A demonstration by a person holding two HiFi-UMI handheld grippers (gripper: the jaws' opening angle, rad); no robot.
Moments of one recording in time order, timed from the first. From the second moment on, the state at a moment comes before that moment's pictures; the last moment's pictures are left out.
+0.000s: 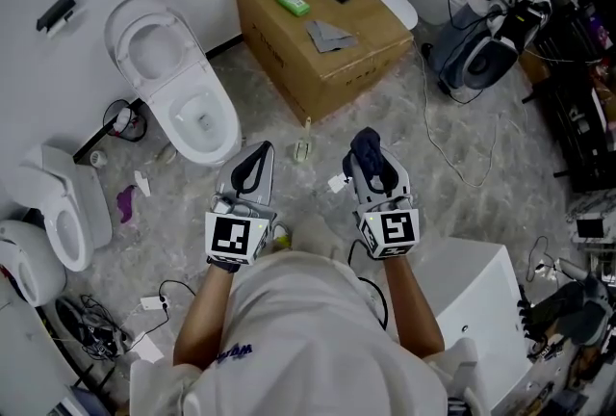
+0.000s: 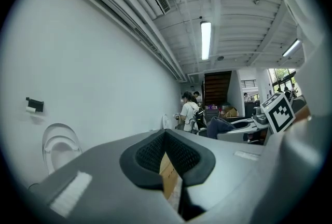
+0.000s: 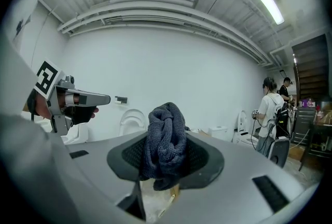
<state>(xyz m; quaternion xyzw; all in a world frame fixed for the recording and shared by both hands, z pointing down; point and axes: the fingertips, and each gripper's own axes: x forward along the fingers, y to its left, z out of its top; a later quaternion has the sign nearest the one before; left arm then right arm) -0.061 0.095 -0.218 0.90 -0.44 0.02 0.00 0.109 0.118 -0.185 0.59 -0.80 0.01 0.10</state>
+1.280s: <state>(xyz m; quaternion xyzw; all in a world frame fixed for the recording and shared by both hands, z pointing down) -0.122 0.111 -0.206 0.87 -0.50 0.03 0.00 0.075 0.123 -0.180 0.56 -0.82 0.01 0.10</state>
